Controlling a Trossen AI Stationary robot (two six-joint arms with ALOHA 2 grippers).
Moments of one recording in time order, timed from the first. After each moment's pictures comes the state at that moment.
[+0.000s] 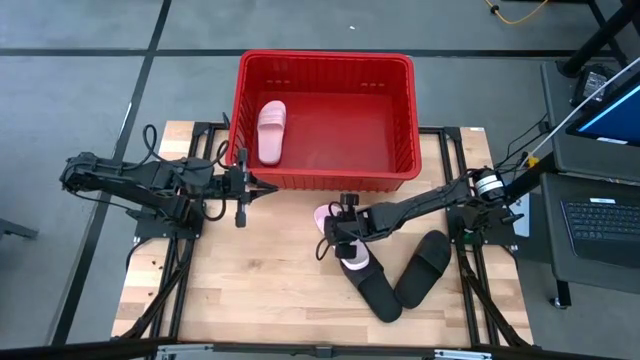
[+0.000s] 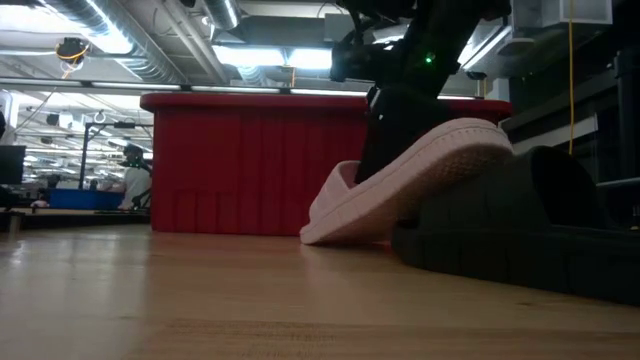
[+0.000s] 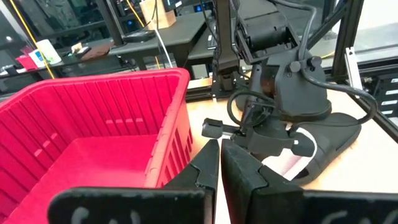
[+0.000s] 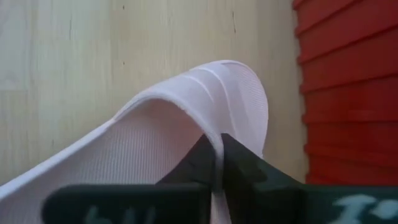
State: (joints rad) left arm -0.12 0.83 0.83 -0.23 -0.25 0.14; right arm 0.22 1.87 1.29 -0.57 0.40 0.13
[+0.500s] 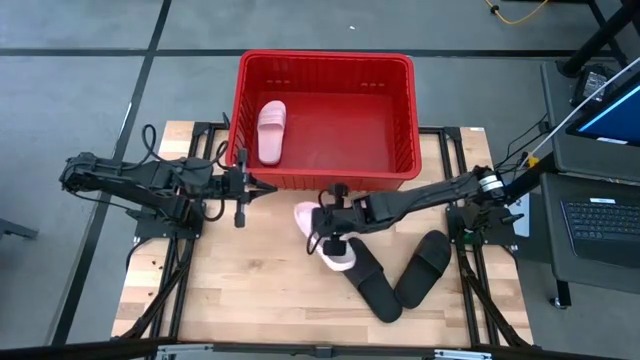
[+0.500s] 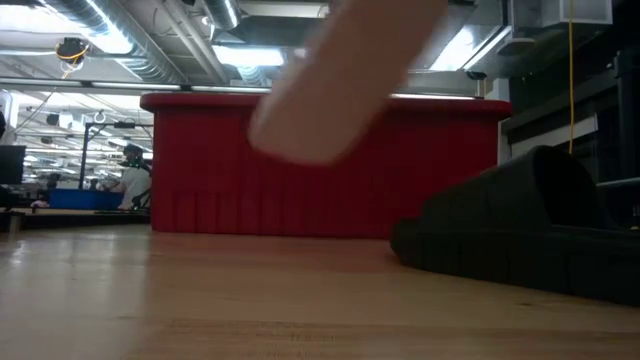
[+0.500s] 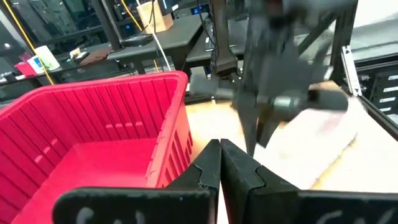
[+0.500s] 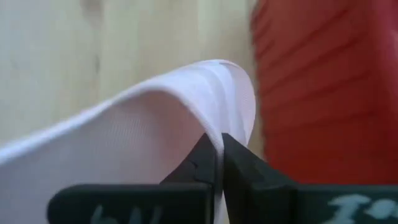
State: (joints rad) left arm -0.12 0.83 0.83 -0.23 -0.24 0.17; right arm 0.23 1.87 1.69 -0.79 0.39 0.06
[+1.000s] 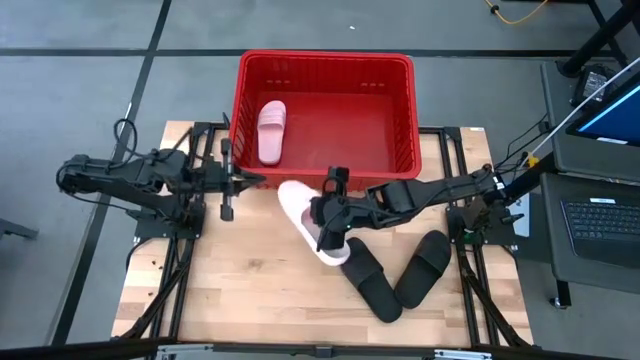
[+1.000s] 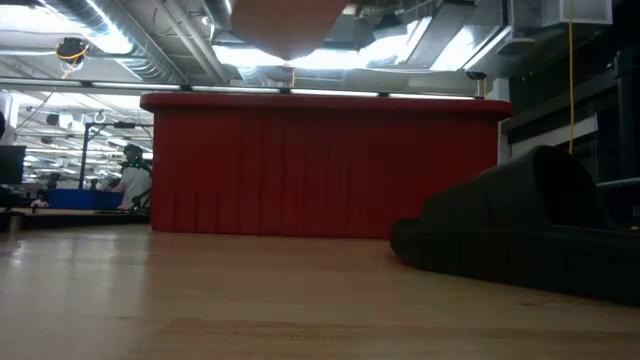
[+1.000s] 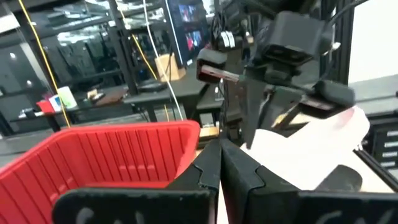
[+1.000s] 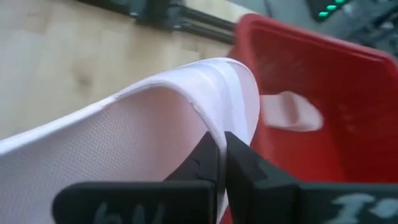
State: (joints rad) left arm -0.12 0.71 0.83 -0.13 -0.24 0.19; right arm 0.26 1.87 2.00 -0.91 0.56 -0.06
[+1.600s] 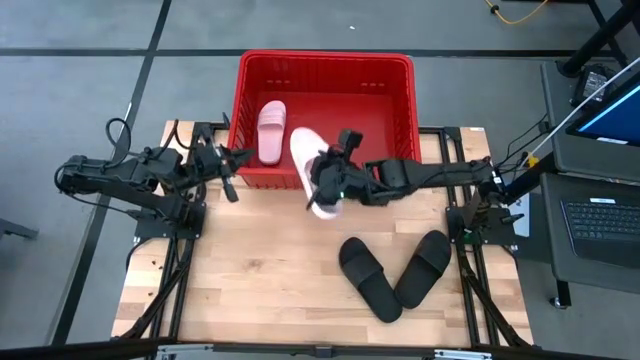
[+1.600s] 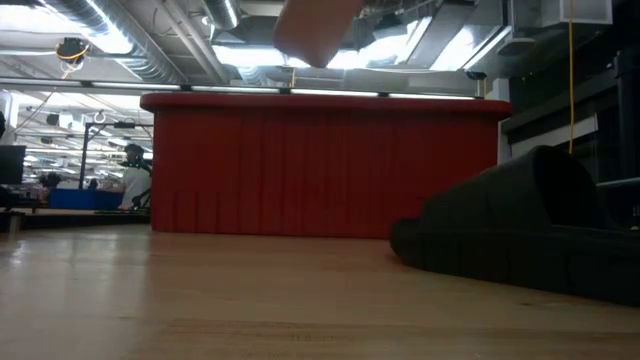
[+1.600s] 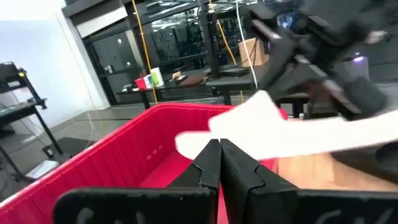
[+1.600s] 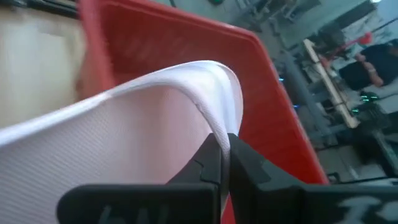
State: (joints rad) left arm -0.12 0.67 0.83 -0.16 -0.62 0.21; right arm 0.11 1.87 2.02 -0.88 0.89 -0.19
